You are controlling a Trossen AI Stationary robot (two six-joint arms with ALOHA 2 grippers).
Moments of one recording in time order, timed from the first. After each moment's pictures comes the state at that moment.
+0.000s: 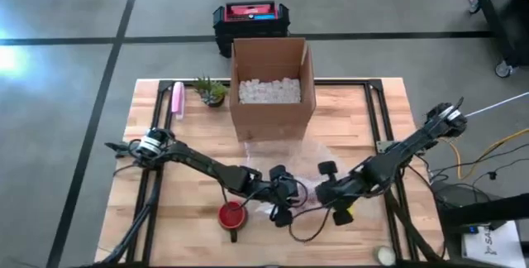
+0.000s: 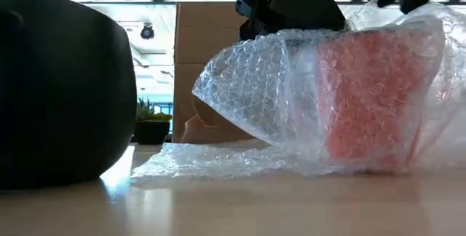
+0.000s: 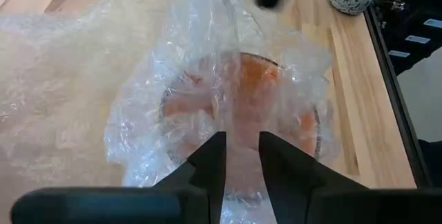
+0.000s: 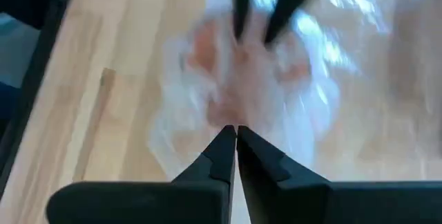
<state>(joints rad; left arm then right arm) -0.34 2.01 1.52 -0.17 -0.23 -0.41 0.57 1.43 1.05 -0.76 0.16 0.34</state>
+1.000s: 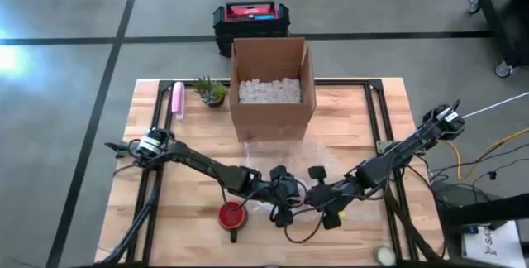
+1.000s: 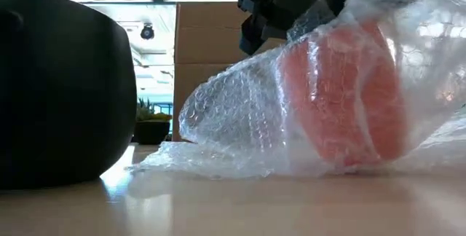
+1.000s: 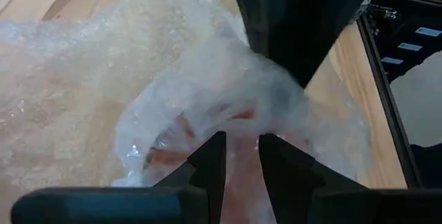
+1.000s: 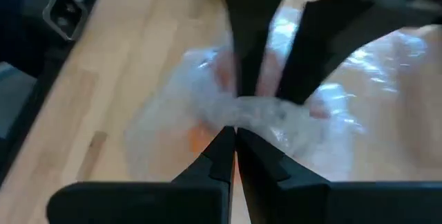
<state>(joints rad) -0.34 2.01 1.52 -0.15 -0.23 -0.41 0.55 1.54 1.03 -0.45 0.24 0.22</state>
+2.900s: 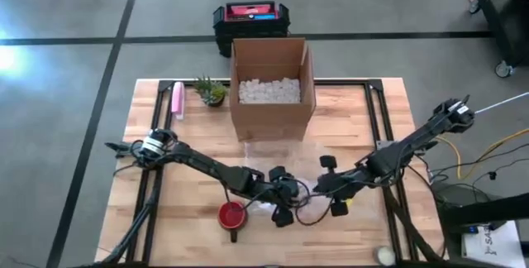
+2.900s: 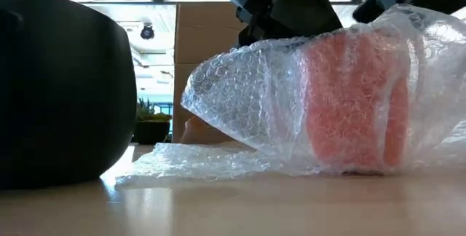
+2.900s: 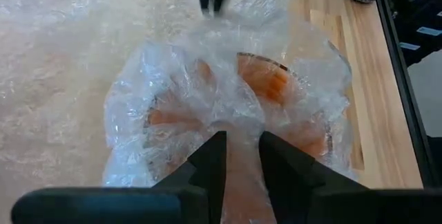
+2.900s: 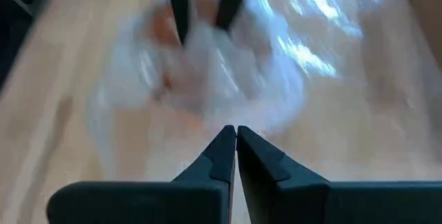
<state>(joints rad) -0.33 2.04 1.56 -0.23 -0.22 -0.45 0.53 1.36 0.79 -0.31 0.23 0.27</state>
